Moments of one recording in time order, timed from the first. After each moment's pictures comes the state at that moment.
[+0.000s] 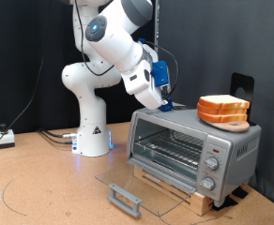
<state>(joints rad) 0.19 -0.25 -0.31 -2.33 0.80 1.68 -0.50</state>
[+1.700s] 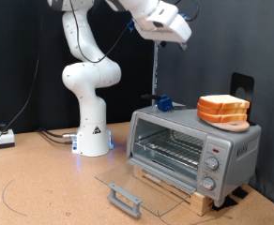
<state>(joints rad) 0.25 -0.69 -0.14 -2.42 0.72 1.70 -0.94</state>
